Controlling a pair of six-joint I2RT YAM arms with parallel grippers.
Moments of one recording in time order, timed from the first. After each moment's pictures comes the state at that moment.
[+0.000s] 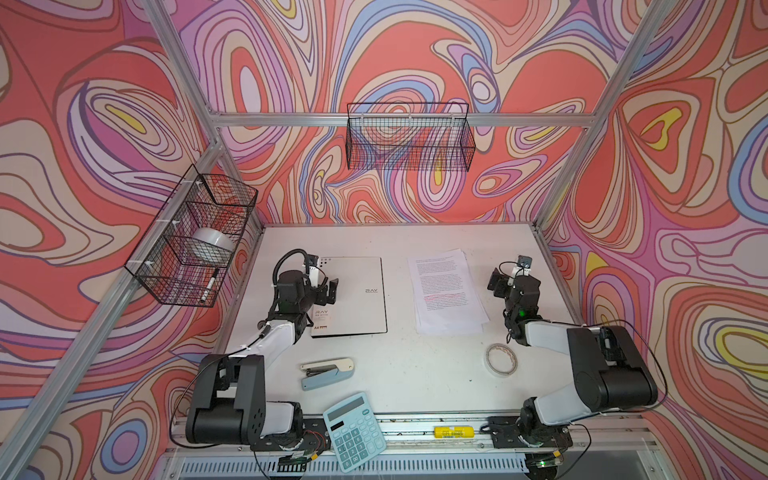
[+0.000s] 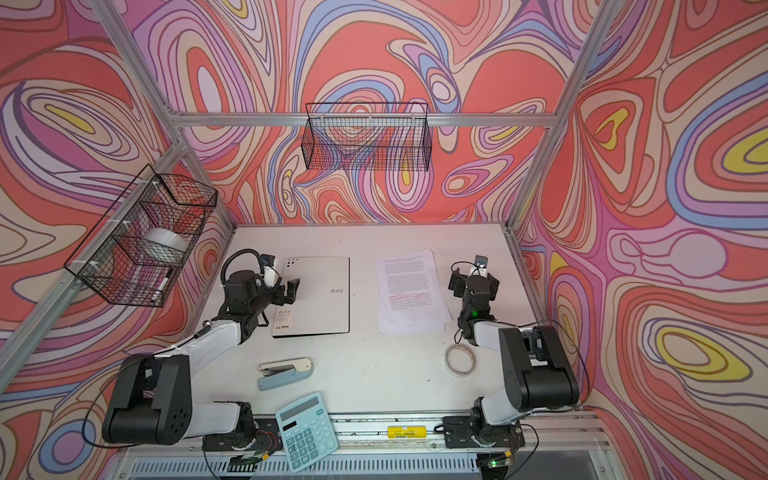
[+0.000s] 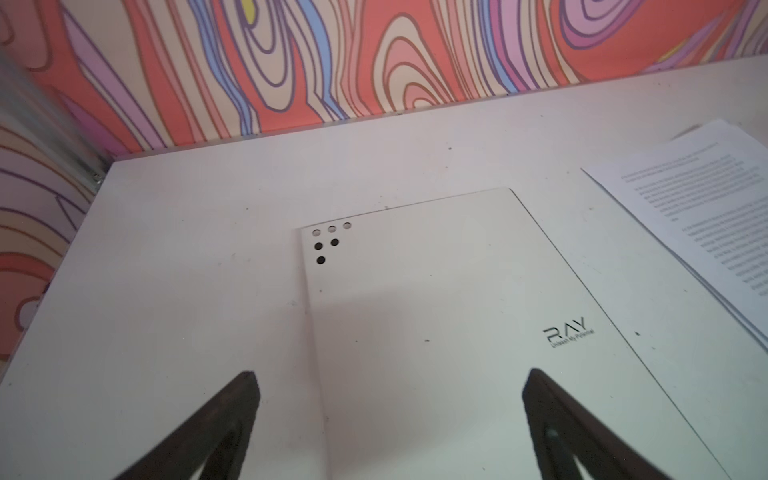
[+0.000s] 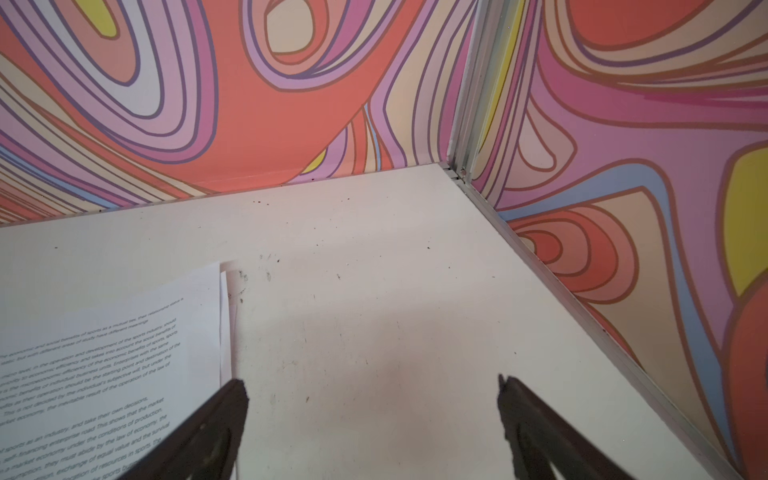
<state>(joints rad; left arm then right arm) -0.06 1.35 0.68 0.17 0.17 0.12 0.03 1.47 0.53 0.65 0.30 0.10</state>
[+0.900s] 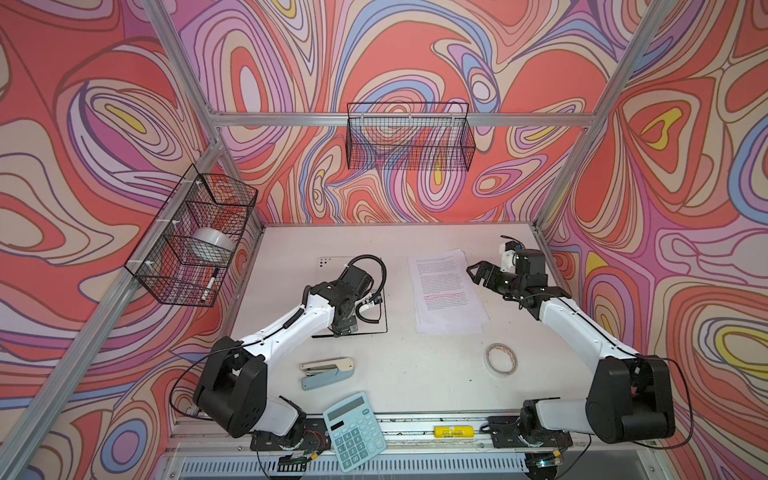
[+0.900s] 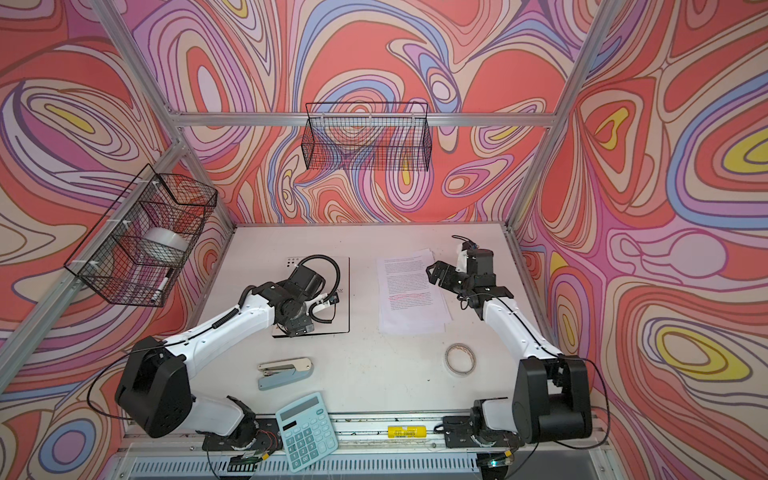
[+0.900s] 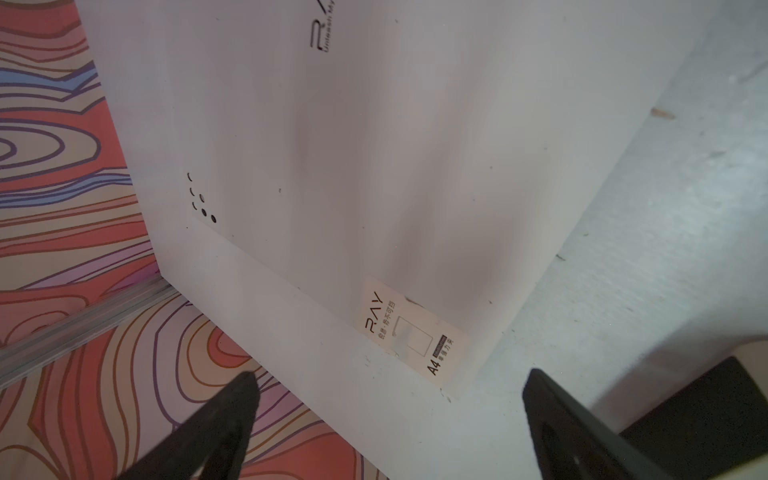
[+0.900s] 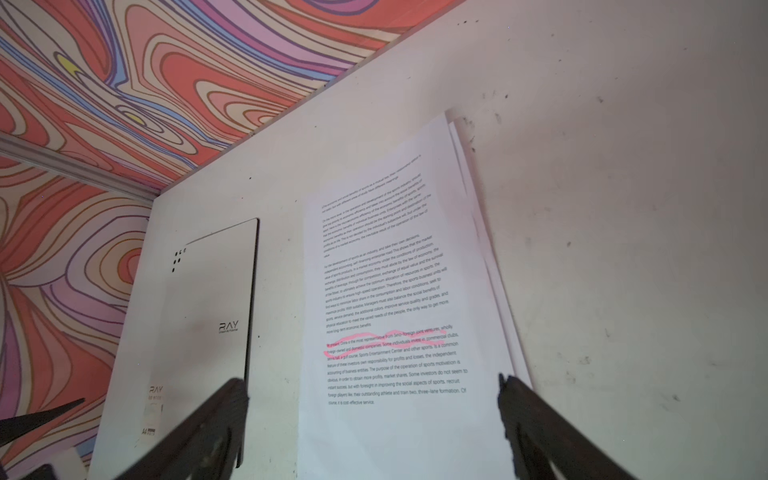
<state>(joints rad) -0.55 1.45 1.00 -0.78 -0.43 0.76 0.06 1.37 0.89 -0.19 -0.36 0.47</state>
